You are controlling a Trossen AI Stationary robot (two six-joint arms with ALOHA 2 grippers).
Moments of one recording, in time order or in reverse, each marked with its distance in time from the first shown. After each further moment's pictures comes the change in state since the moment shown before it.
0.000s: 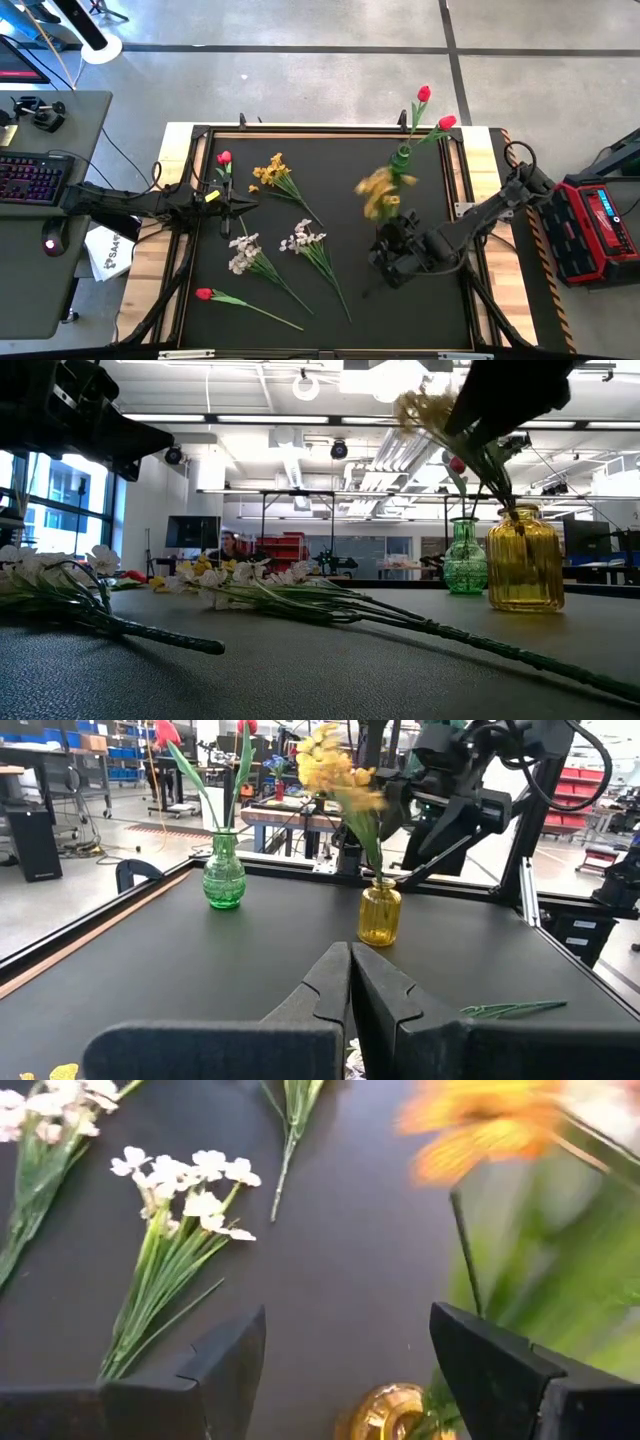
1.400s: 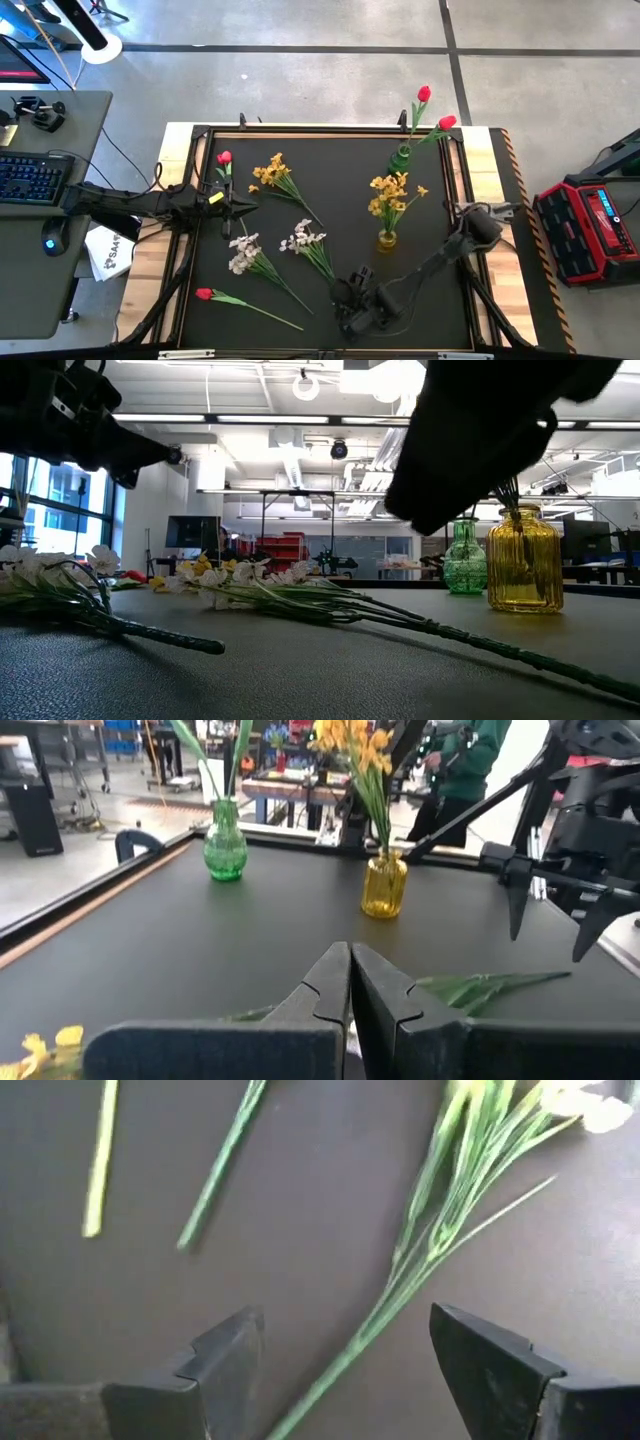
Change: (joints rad) left arm 0.000 0.000 0.000 -0.075 0.000 -0.009; right arm 0.098 0.581 0.391 0.246 -0.232 -0.127
